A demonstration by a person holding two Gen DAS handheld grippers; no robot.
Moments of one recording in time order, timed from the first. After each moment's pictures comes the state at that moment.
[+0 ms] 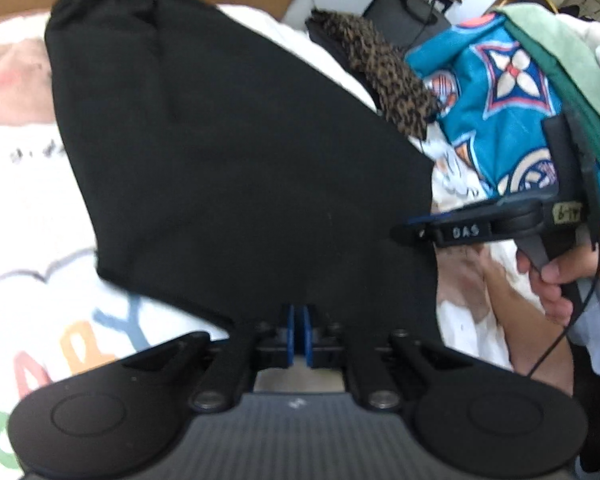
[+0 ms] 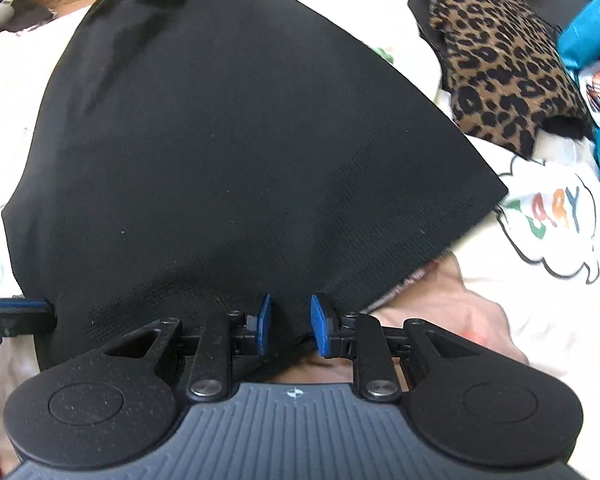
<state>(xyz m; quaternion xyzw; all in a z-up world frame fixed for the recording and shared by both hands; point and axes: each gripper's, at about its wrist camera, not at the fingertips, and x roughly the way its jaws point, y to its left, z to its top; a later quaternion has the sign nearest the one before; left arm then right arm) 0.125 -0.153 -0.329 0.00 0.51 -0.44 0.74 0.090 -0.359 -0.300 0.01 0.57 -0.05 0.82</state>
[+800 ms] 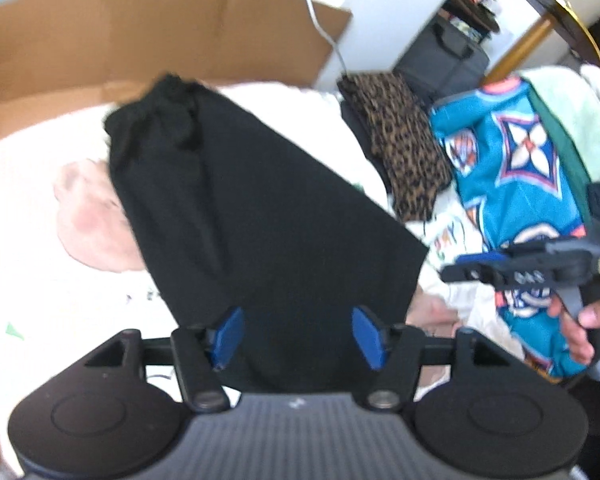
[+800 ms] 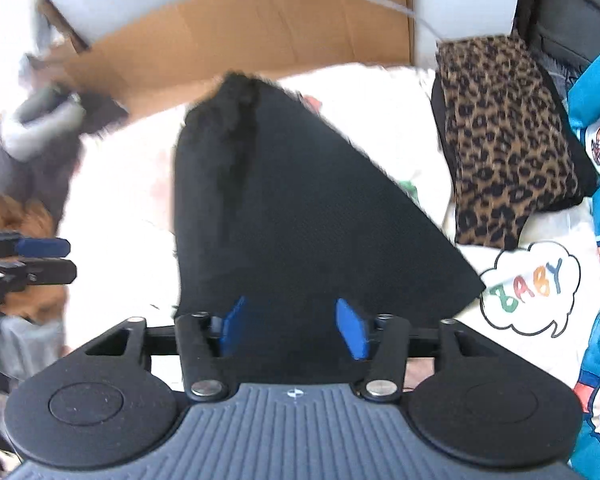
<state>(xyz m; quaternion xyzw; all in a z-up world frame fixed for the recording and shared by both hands) 0.210 -0.148 -0.117 0.03 0.54 -0.36 0.76 0.131 -0.386 -0.088 0.13 0.55 0.05 0.83</state>
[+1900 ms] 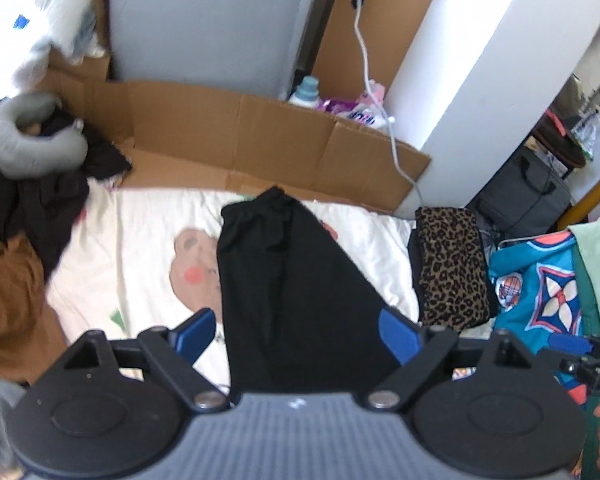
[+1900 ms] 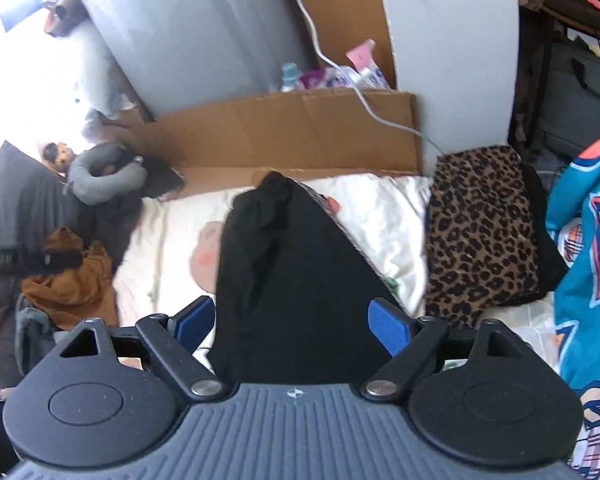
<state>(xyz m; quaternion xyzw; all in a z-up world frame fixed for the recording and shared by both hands) 0.163 -0.170 0.032 -0.05 0.50 -0.15 0.85 0.109 -0.467 0.018 0.12 0.46 0.11 0.87</state>
